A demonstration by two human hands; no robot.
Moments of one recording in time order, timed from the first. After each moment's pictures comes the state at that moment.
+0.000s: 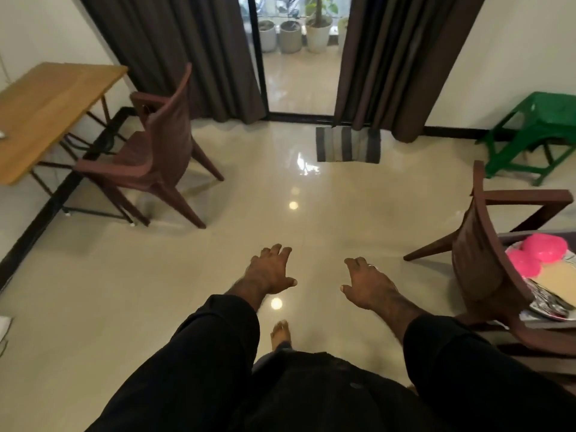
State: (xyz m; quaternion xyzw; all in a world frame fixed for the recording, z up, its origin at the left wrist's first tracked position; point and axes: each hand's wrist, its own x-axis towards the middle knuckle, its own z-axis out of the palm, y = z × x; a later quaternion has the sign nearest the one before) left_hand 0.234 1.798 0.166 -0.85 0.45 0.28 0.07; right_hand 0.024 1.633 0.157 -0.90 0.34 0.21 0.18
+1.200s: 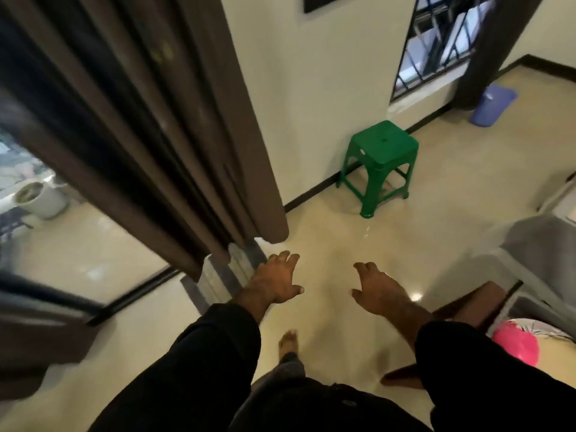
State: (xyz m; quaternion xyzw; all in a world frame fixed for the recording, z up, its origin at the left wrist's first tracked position) left_hand 0.390 0.848 0.182 -0.61 0.75 0.20 0.16; right_hand 0.115 0.870 0.160 -0.71 0.65 0.07 0.27
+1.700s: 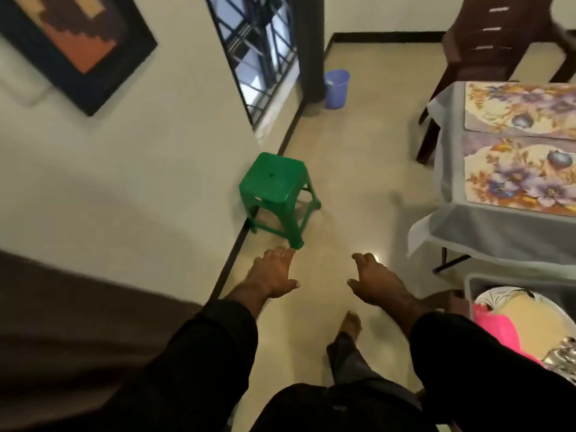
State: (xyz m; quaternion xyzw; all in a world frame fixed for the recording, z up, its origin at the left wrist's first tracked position) left_hand 0.169 0.476 0.188 -0.36 0.90 0.12 0.23; right_hand -0.045 0.646 0.149 -0.46 0.83 -0.05 0.30
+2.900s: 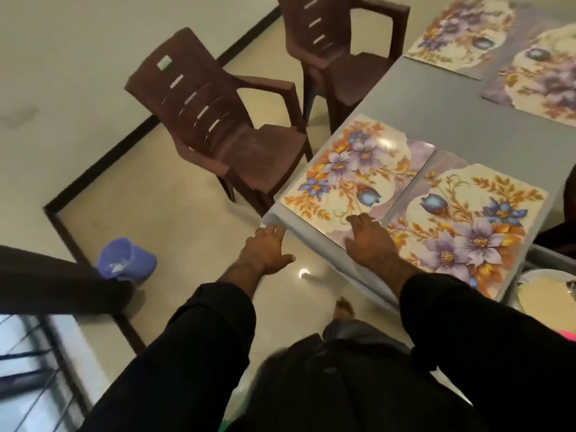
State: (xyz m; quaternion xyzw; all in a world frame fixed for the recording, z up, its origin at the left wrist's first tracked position) left_hand -0.693 0.150 0.189 0.15 0.95 -0.01 0.26; right_hand -0.643 0.416 0.136 0.07 0.97 -0.20 0.12
